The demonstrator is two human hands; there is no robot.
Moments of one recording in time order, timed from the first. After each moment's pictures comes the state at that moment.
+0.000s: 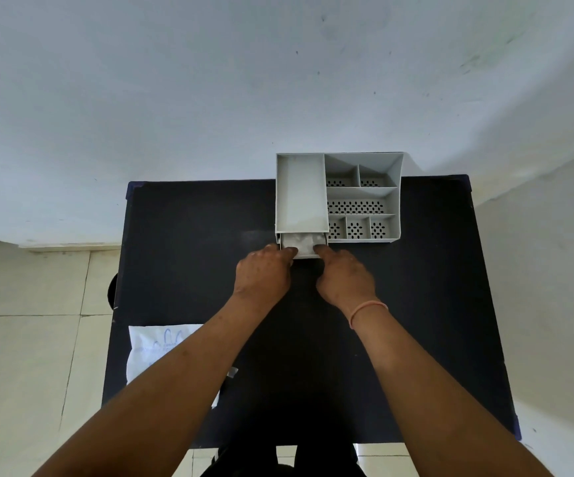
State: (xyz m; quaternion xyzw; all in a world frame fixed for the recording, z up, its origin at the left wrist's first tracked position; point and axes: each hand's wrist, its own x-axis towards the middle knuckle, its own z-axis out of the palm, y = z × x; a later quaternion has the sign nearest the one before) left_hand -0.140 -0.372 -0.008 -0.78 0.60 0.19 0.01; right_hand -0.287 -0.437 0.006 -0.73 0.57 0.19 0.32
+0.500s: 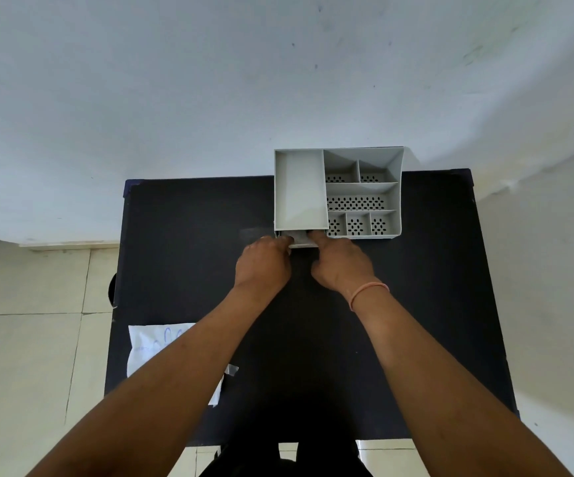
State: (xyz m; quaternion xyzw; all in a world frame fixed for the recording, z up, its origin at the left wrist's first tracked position) left_hand -0.135 -0.383 -0.025 -0.79 0.56 0.23 -0.08; right_hand -0.274 -0.457 0.013 -0.76 0.54 0.19 0.31
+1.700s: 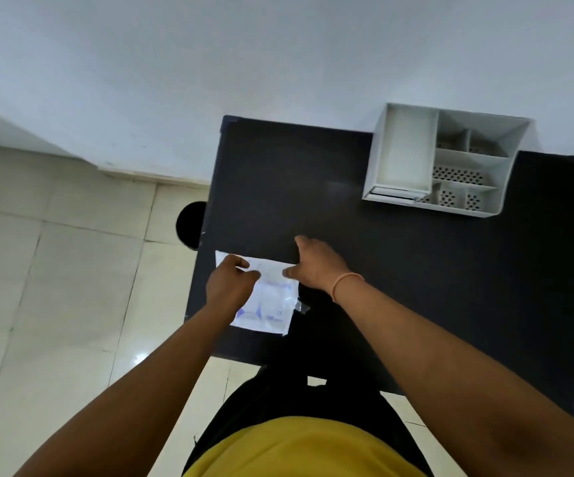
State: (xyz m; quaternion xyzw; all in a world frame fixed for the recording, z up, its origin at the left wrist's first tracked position) left_hand -0.020 -0.162 -0.022 -0.90 0.09 0.41 -0.16; right_hand -0.140 -0.310 -0.024 -0.77 0.41 0.27 0.41
